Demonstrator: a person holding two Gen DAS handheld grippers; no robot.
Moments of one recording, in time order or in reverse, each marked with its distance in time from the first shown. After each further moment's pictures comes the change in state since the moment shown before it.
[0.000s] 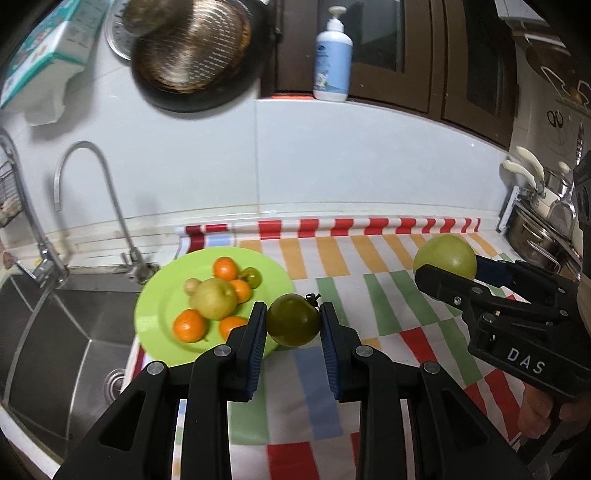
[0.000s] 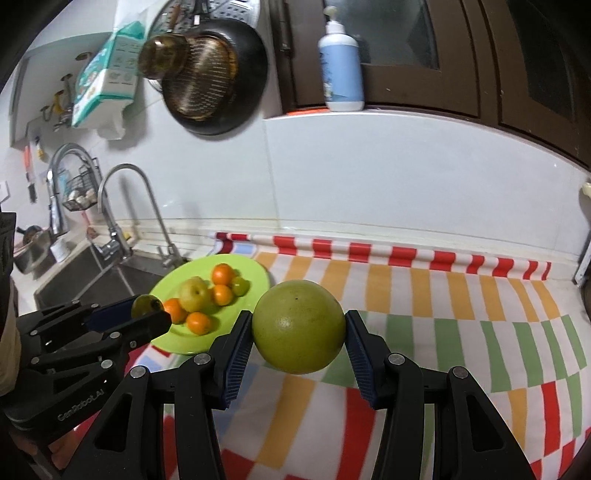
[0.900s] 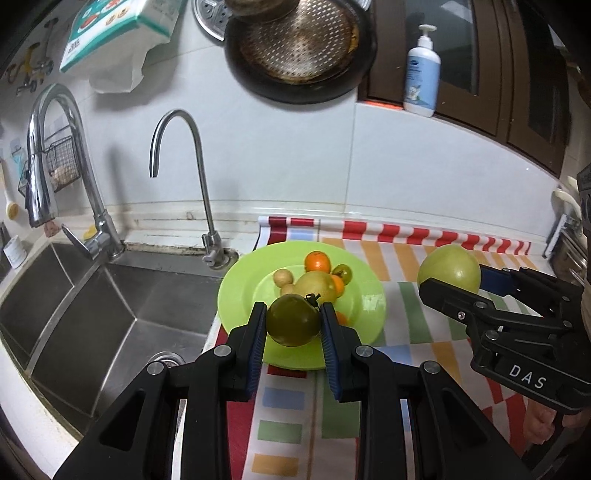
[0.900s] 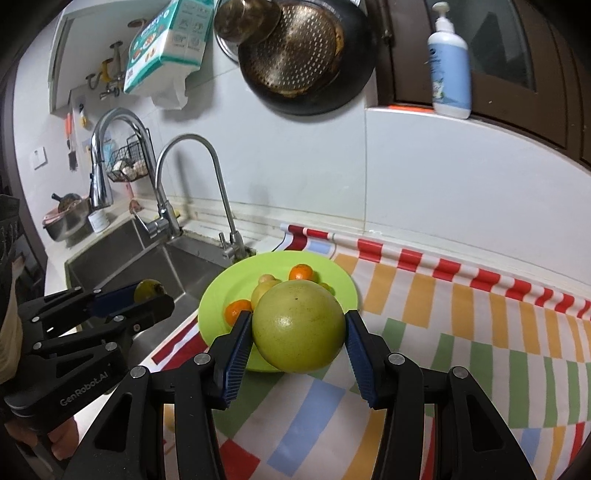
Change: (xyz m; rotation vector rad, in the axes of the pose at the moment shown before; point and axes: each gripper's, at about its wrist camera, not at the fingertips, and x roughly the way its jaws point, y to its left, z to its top) left arm -0.005 0.078 -0.009 -0.115 0.005 0.166; right arm 0.046 0.078 0.016 -0.121 0.047 0.159
